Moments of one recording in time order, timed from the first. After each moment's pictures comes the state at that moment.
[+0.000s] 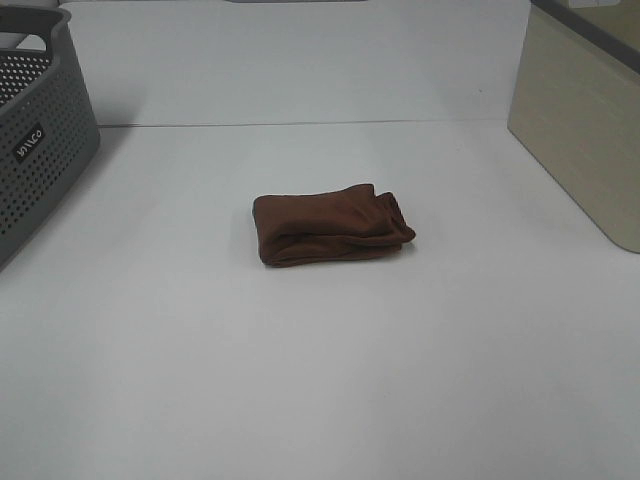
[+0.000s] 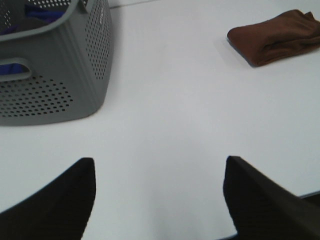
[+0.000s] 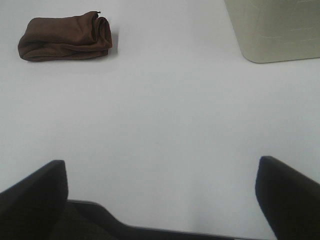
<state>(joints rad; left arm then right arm) -0.02 0.05 -0.51 -0.16 1.06 0.17 0.04 0.12 -0.51 0.09 1.07 -0.07</state>
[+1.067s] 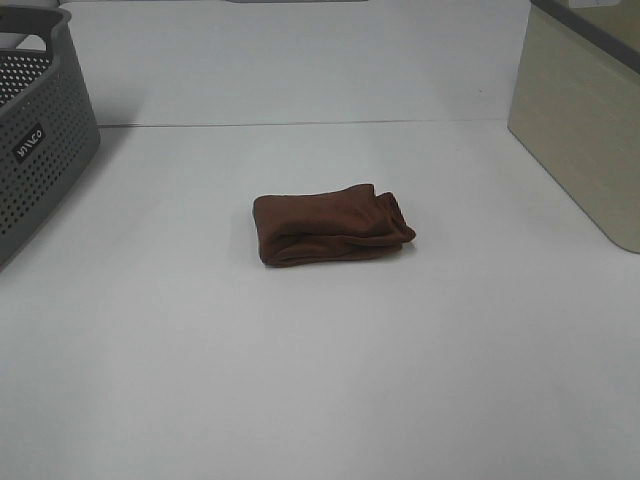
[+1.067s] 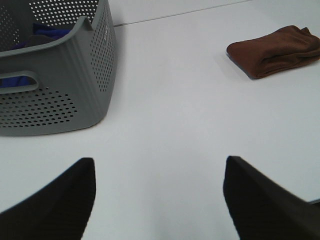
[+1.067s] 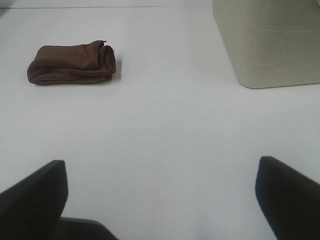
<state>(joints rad) -0.02 0.00 -0.51 -0.16 1.06 0.17 0.04 -0.01 -0.51 0.09 1.07 -0.07</state>
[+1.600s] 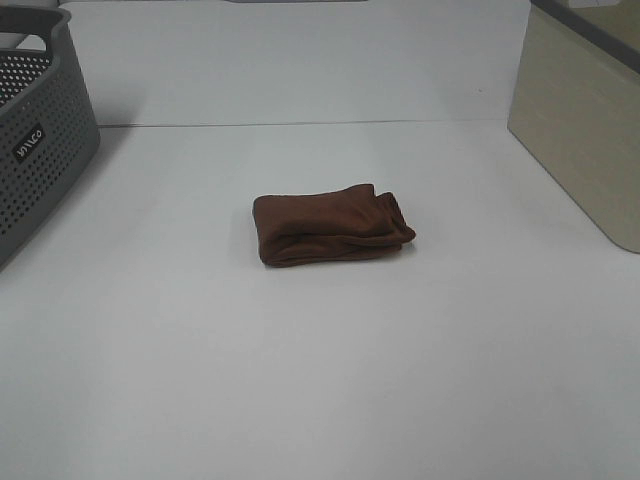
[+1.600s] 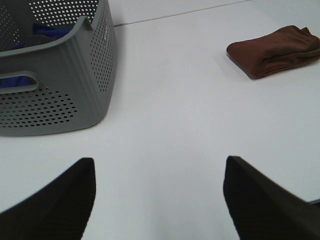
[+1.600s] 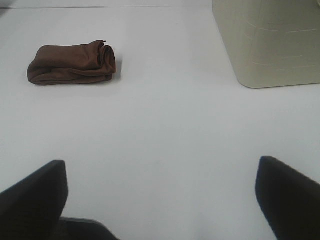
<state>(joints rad) -0.02 0.00 -0.51 -0.16 1.06 0.17 0.04 -0.01 -0.51 0.09 1.07 -0.07</state>
